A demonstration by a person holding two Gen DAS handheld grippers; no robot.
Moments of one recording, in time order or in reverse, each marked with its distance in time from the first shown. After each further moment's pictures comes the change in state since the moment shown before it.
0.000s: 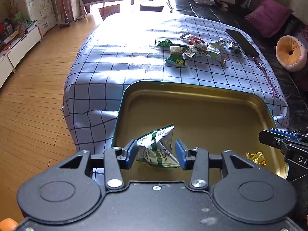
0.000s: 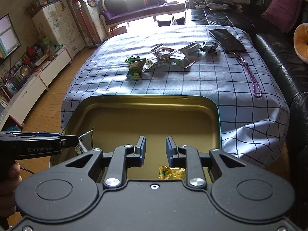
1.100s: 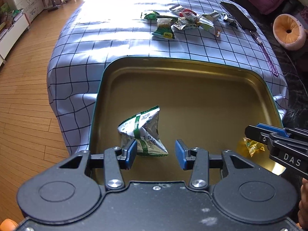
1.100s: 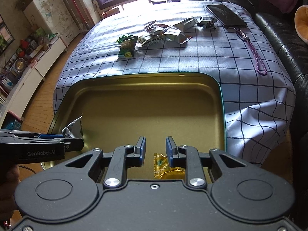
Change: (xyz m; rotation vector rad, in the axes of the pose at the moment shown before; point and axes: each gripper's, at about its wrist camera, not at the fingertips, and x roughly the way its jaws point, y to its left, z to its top) left arm 0.029 -0.015 0.007 0.047 0.169 -0.042; right arm 0.026 -0.010 -0.002 0.042 0.130 0.011
